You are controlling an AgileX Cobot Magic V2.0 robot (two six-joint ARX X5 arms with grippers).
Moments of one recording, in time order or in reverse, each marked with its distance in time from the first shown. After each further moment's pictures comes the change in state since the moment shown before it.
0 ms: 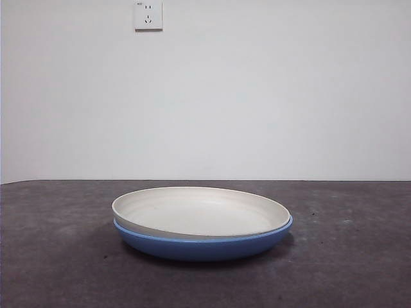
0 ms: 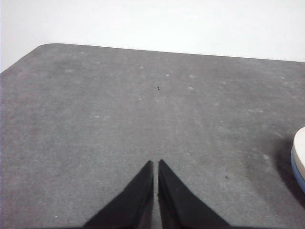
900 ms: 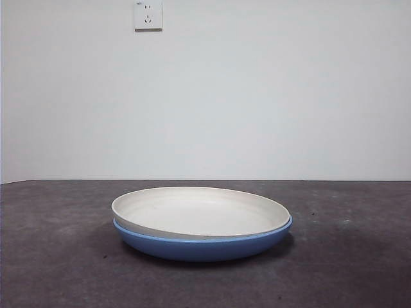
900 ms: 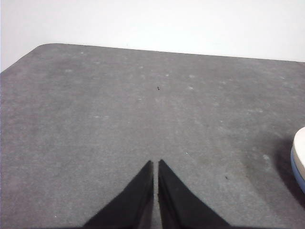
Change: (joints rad) left arm 0.000 0.000 0.000 0.000 0.000 0.000; right arm -0.435 -0.399 -1.011 1.093 0.212 -0.195
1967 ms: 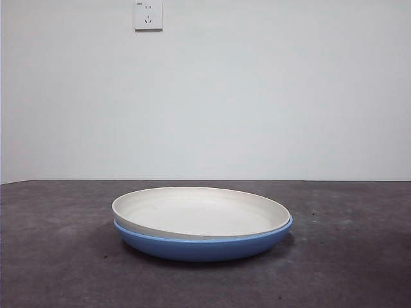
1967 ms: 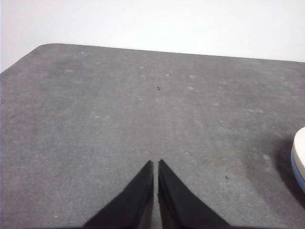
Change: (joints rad) left arm 0.000 0.000 0.000 0.000 0.000 0.000; right arm -0.026 -0.047 -0.114 -0.045 0.097 0.000
